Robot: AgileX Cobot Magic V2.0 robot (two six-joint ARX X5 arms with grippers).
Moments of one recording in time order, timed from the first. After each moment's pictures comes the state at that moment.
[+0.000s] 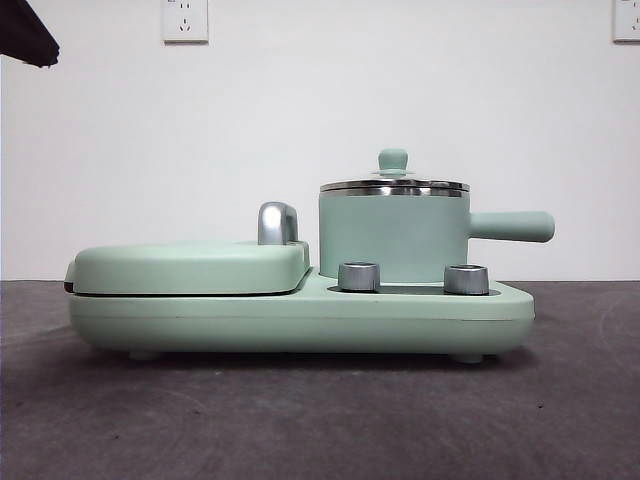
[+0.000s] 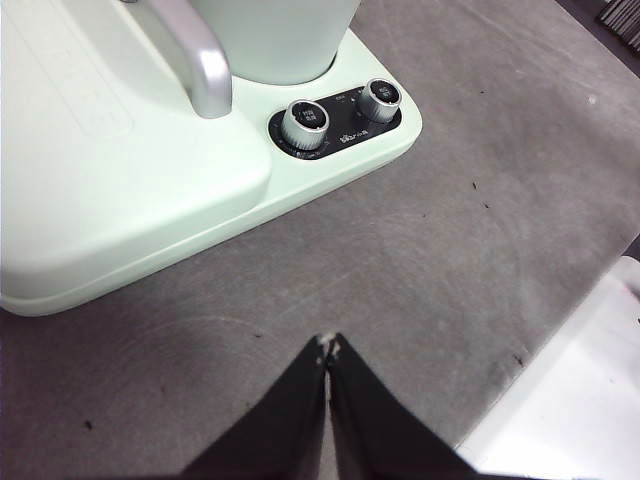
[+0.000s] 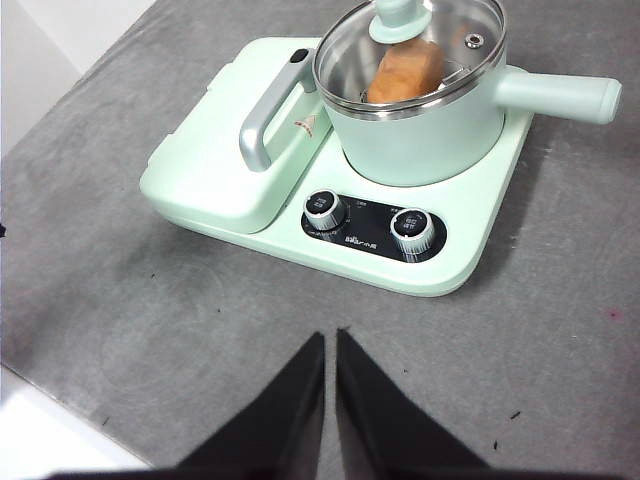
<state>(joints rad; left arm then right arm) -0.56 0.63 0.72 -0.67 0.29 -0.18 0.41 0.48 0.91 -0.93 -0.24 0.29</state>
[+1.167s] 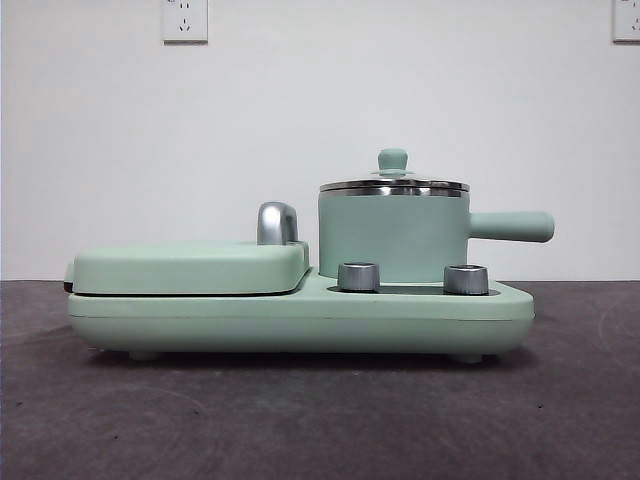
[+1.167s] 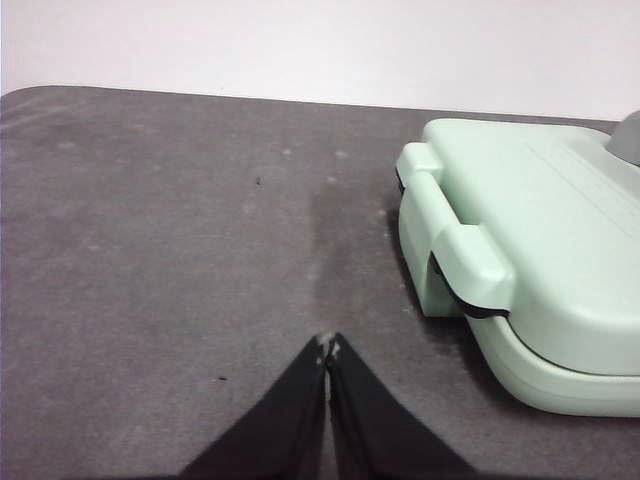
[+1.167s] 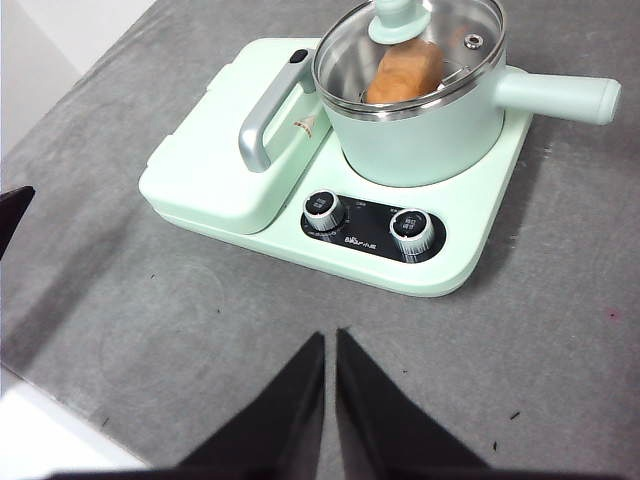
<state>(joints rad) -0.04 0.00 0.03 -0.18 0.03 -0.07 0.41 0.48 0.91 -0.93 -0.24 0.29</state>
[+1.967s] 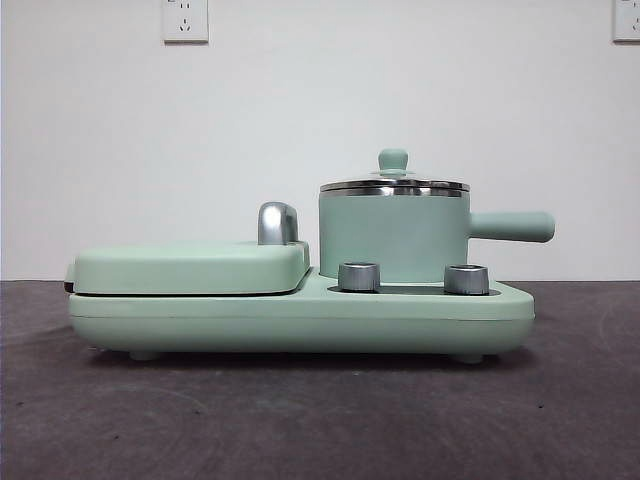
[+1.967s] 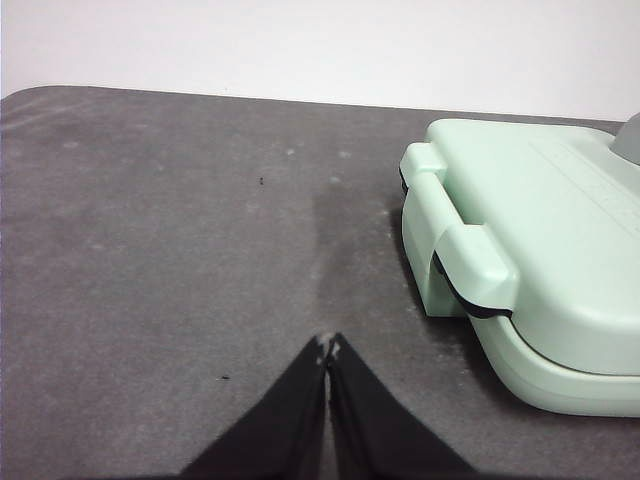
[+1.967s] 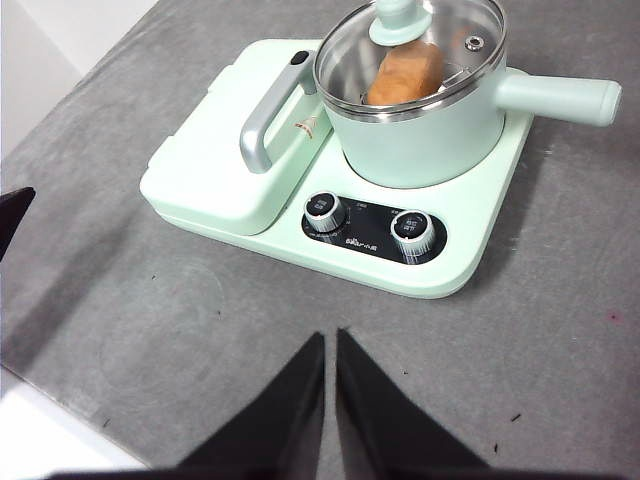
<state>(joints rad) -0.04 0.00 0.03 -0.18 0.02 -0.07 0.41 0.48 0.91 -0.93 -0.24 0.29</state>
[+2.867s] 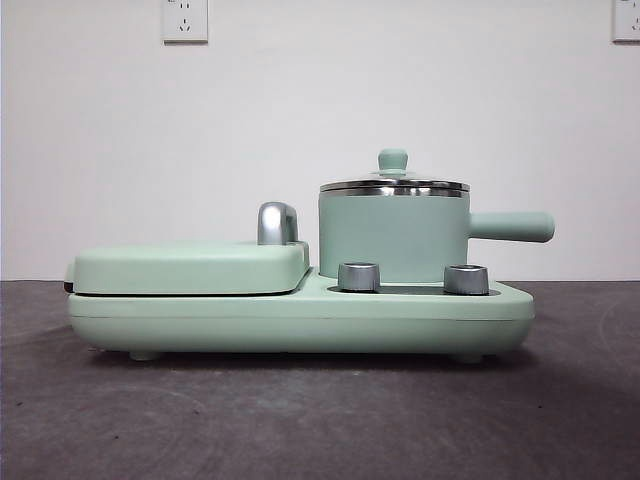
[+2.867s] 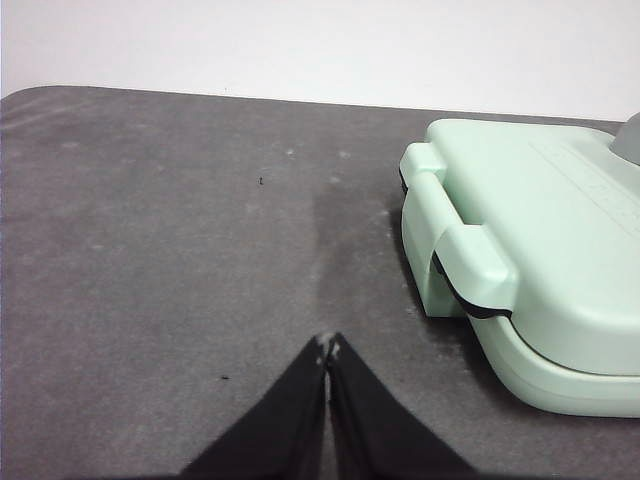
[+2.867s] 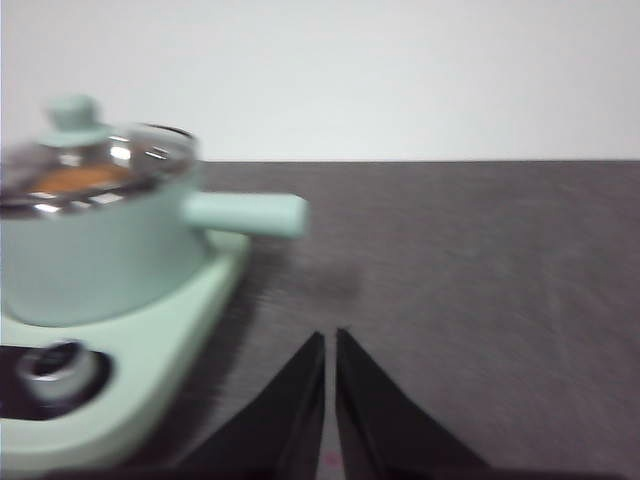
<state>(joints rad) -0.04 0.00 0.03 -0.18 0.02 -0.07 0.08 0.06 0.10 -0.11 -0.03 0.08</state>
